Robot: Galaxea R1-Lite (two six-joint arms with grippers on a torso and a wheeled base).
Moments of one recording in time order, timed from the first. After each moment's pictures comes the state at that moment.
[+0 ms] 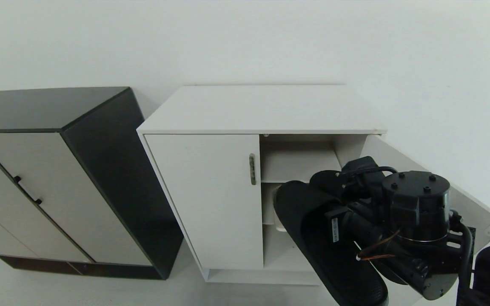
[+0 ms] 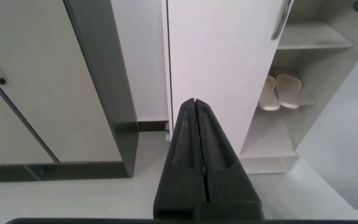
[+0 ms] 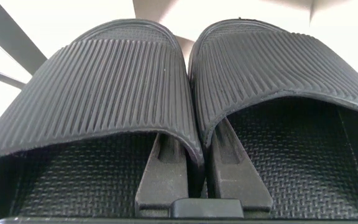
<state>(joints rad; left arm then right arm) 0.00 0.00 0.00 0.00 -0.02 0.02 0.82 1.69 -0.68 -0.75 -0.48 0.08</state>
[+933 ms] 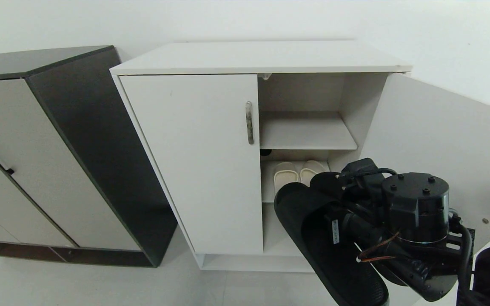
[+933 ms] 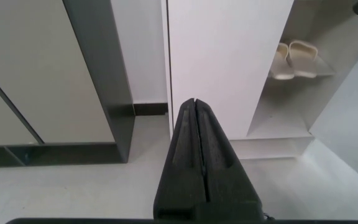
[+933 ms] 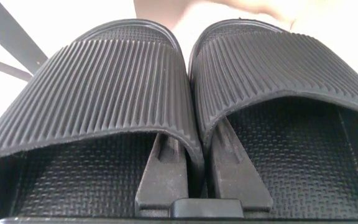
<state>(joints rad) 0.00 0.00 0.00 0.00 -0.02 0.02 0.82 1.69 -0.67 -0.75 -0.48 0.08</state>
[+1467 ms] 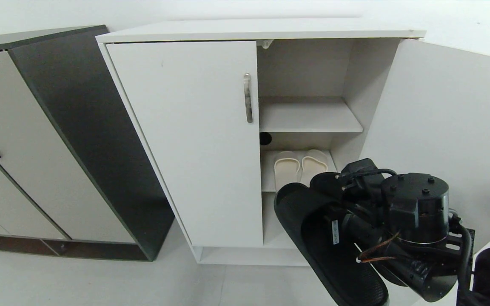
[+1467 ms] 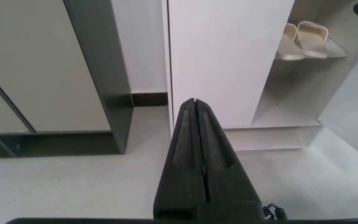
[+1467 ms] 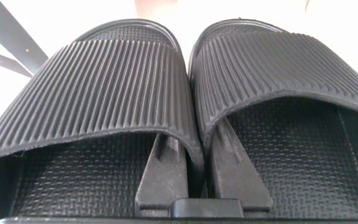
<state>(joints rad) 0.00 0.00 0.00 0.00 -0.02 0.02 0.82 1.69 -0.67 -0.75 -0.48 0.08</state>
